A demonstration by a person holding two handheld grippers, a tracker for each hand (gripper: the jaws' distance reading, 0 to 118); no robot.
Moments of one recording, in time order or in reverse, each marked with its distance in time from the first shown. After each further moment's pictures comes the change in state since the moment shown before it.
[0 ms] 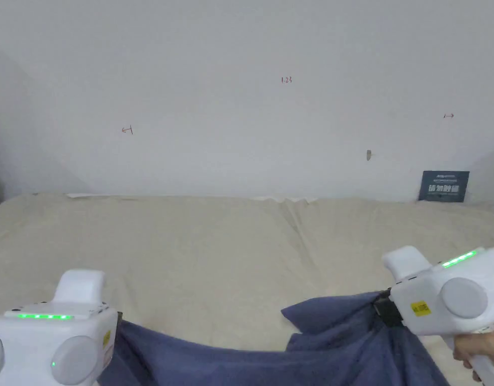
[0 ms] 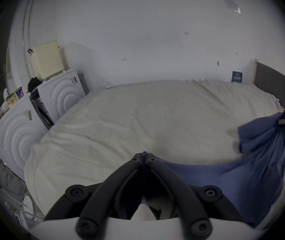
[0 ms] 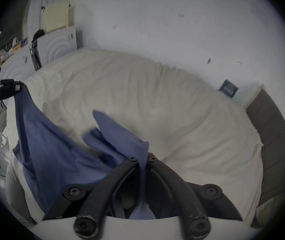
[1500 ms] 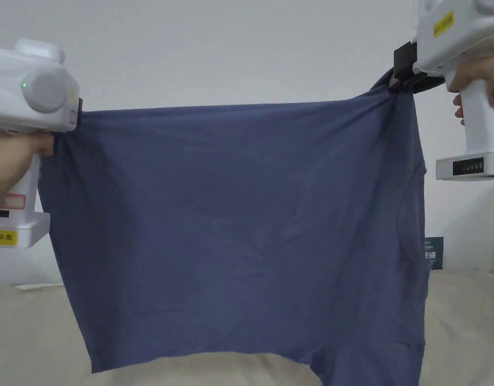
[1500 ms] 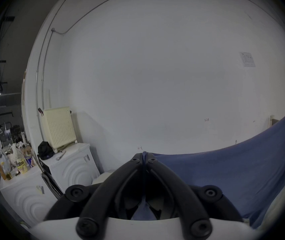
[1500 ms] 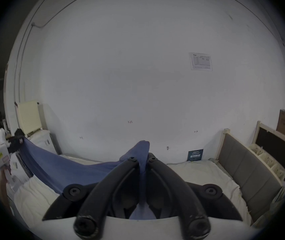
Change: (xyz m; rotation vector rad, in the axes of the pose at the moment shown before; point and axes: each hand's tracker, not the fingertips) left arm -0.006 0.387 -0.001 0.503 0.105 -0.019; right arm 0.143 0.317 0.162 0.540 -0.168 -0.343
